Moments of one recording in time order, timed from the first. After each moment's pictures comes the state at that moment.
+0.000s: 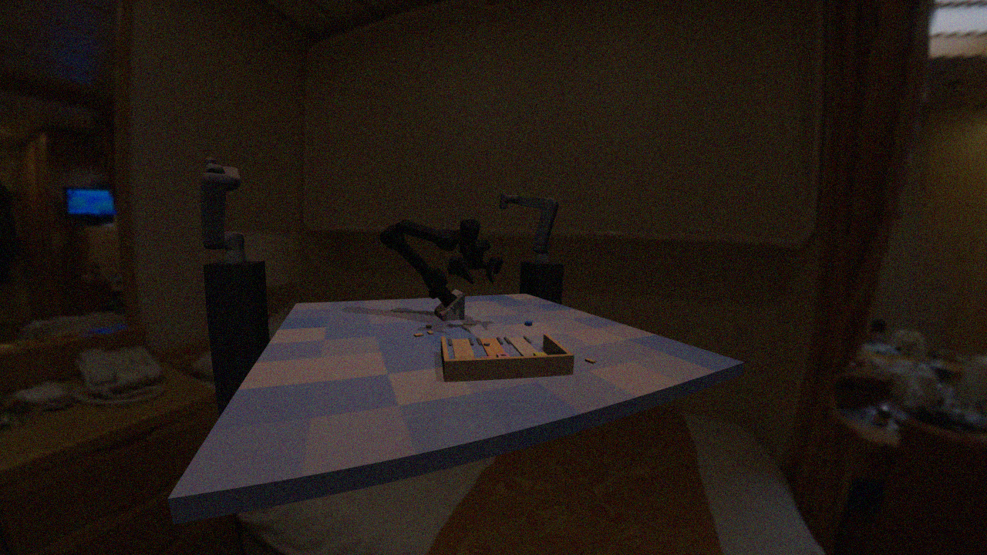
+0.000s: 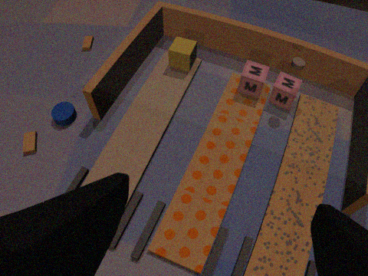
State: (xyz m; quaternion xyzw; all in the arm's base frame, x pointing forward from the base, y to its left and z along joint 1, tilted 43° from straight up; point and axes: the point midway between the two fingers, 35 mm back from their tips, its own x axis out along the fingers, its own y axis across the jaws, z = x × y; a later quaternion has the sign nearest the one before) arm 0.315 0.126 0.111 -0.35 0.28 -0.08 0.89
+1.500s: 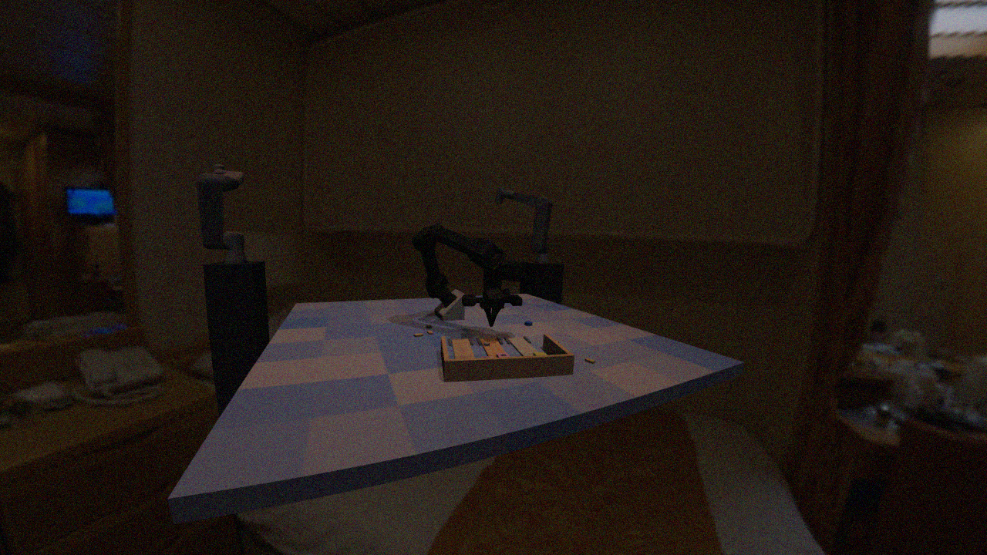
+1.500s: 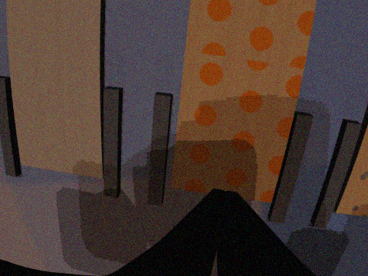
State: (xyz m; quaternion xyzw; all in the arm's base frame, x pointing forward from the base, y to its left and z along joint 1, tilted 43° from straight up) arm 0.381 0.058 0.011 -0.19 0.61 -0.31 0.71
